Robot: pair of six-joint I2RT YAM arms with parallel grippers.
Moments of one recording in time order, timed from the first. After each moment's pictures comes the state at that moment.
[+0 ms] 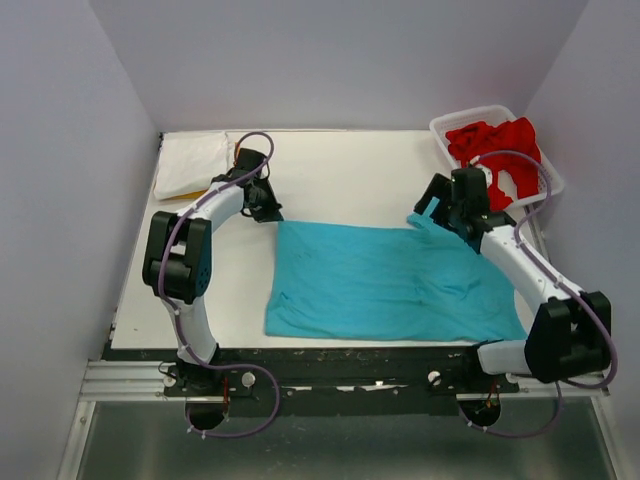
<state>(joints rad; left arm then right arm) -0.23 1.89 1.34 -0.46 0.19 -0.65 0.19 1.29 0.89 -0.31 0.13 0.59</state>
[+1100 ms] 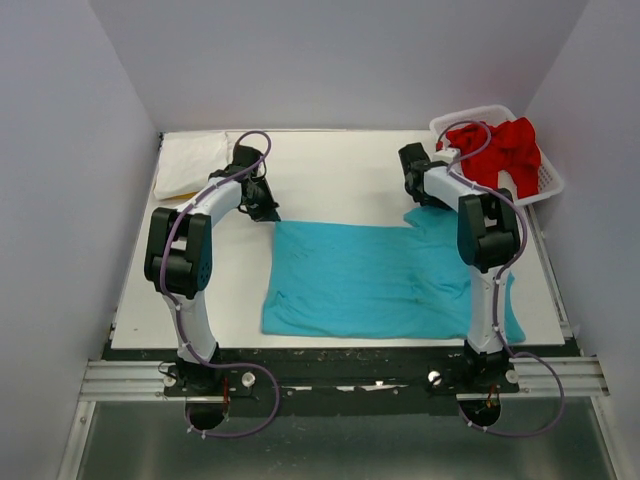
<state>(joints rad) -0.19 1.93 1.40 -0.53 0.23 -0.61 0.23 2.24 1.69 -0.63 0.85 0.57</state>
